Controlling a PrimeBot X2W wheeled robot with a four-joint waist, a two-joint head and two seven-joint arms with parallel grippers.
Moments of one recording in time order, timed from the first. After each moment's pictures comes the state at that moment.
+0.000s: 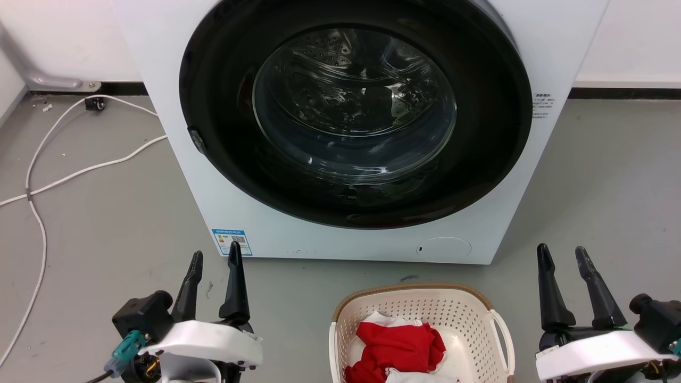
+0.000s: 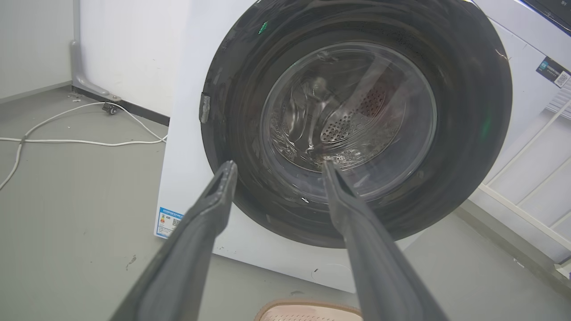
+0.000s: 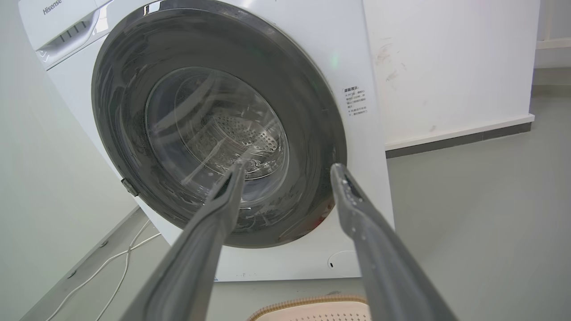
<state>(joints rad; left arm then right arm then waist) -0.02 0.05 -0.10 0.05 -0.47 0.04 -0.16 0.05 -0.05 0.00 -0.01 0.36 0.13 -0.16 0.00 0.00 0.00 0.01</state>
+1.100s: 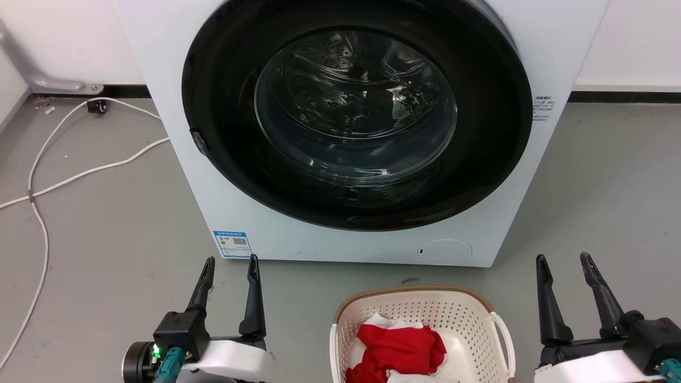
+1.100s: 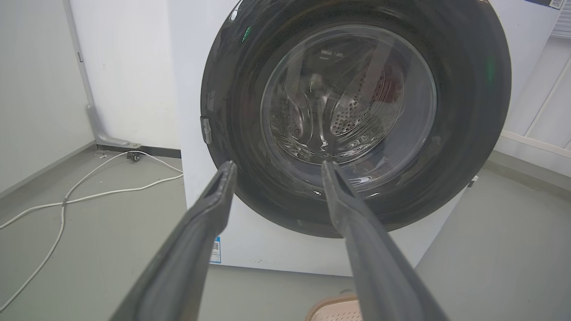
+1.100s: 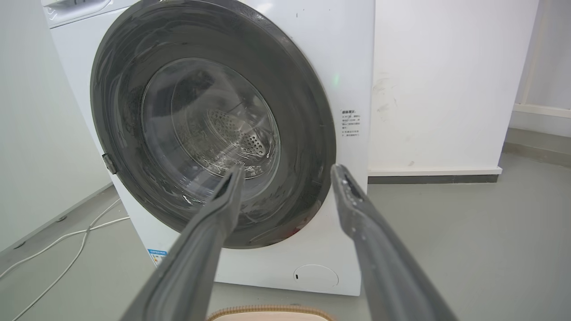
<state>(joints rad) 0.01 0.05 -0.15 0.07 -0.20 0.07 -0.23 0.10 -0.05 -0.01 -0.04 0.15 0.13 -0.23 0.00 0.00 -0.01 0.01</state>
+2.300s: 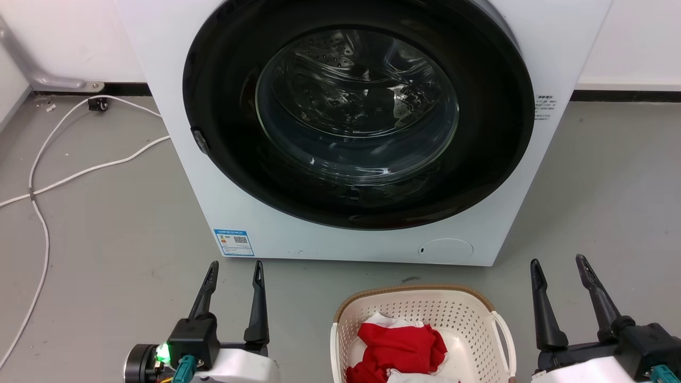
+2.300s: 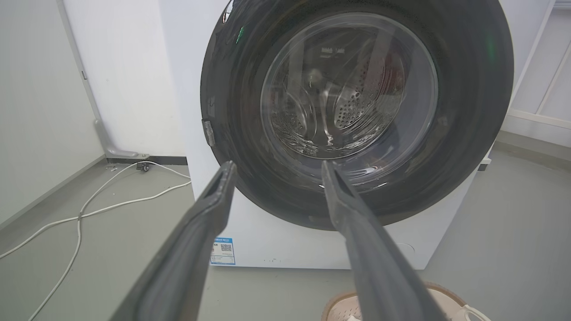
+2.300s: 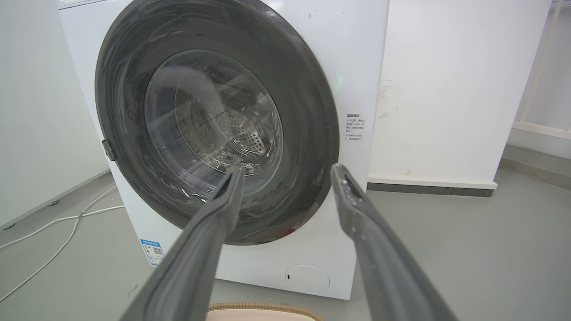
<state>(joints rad) 0.02 0.05 -0.16 0.09 -0.10 0.09 -0.26 0.11 -0.05 0.00 -0.04 0.07 0.13 -0.26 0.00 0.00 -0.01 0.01</state>
